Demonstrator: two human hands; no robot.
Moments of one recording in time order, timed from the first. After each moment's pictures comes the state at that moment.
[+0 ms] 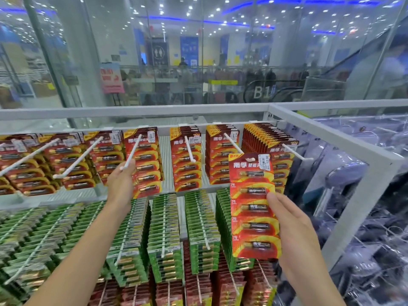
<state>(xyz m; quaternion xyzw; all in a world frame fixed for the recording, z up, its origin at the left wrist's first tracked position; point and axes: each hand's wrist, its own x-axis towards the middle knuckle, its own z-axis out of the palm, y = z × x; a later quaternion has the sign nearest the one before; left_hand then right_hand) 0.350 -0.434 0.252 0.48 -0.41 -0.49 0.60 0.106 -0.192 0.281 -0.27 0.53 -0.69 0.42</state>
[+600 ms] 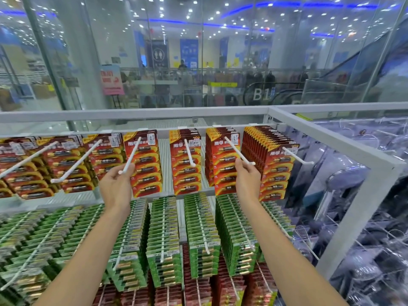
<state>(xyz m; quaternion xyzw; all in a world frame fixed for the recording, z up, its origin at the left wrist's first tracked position) 0.354 -0.452 0.237 0.50 -0.39 -0.42 0.65 0.074 -0.369 0.244 -0.29 0.61 -0.69 0.26</state>
